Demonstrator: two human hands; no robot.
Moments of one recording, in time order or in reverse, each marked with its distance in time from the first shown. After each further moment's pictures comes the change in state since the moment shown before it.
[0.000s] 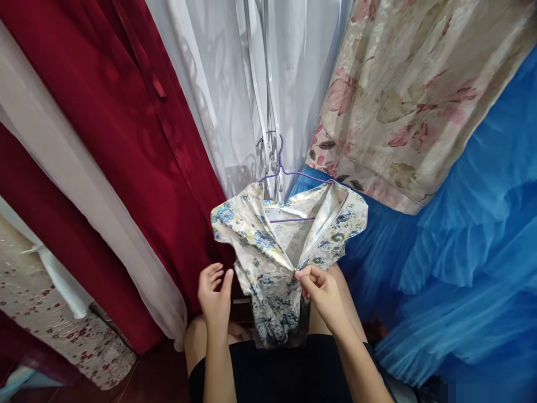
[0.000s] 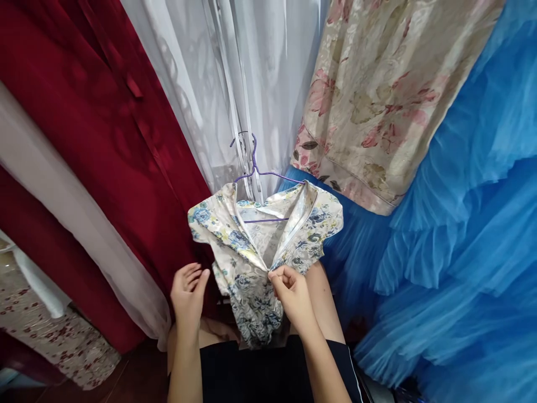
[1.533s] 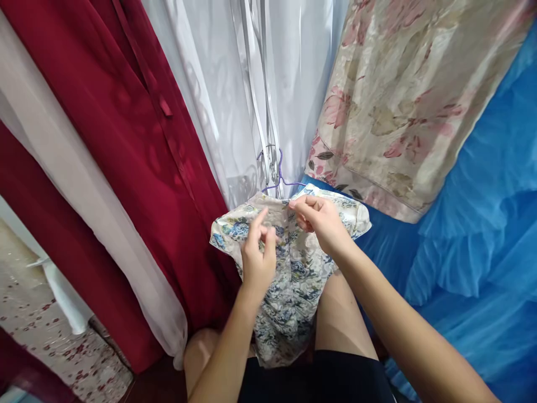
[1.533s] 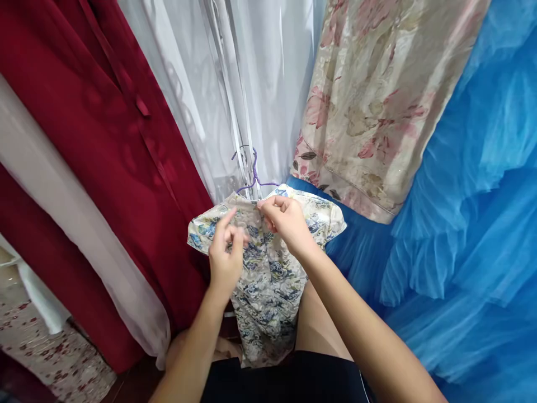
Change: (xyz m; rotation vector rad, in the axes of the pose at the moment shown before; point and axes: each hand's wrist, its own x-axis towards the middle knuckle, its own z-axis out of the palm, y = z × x) left_hand 0.016 0.108 0.103 0.042 -0.387 0.597; right_hand 0.097 -0.144 0.009 0.069 -0.101 -0.260
